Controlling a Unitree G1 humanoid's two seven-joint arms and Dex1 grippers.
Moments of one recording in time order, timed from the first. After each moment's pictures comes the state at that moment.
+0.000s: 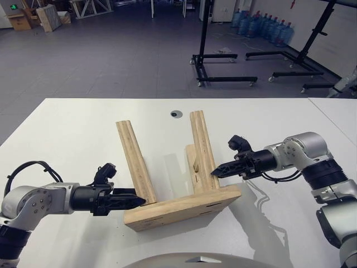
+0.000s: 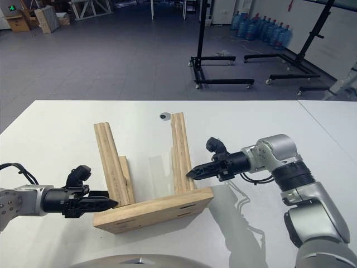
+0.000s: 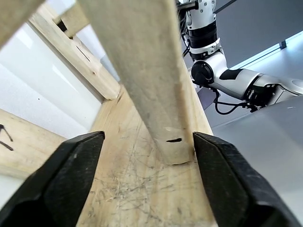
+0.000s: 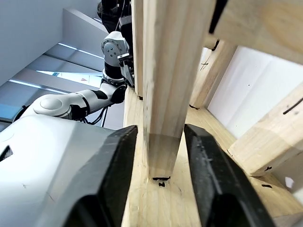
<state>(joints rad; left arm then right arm) 0.02 0.91 -0.01 -0.22 -1.13 1.08 -1.10 -0.62 -0.78 0.33 0.22 0.82 1.44 1.46</state>
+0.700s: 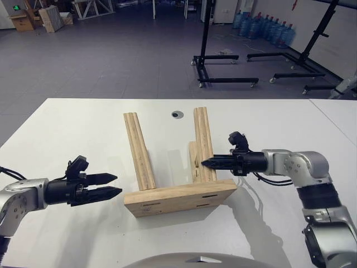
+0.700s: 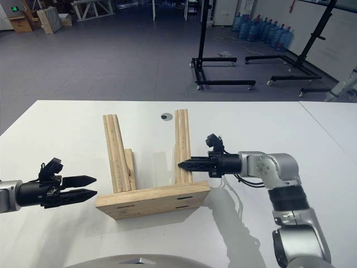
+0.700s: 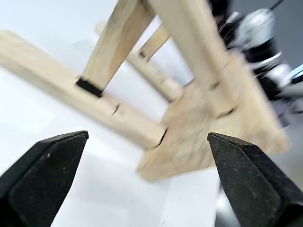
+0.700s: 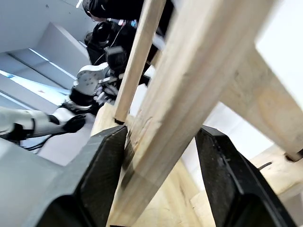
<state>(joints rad) 0.16 0.95 0.20 -0.19 -0.72 0.70 -1.19 -0.33 -0.60 0.00 -0.03 0.78 1.01 1.12</state>
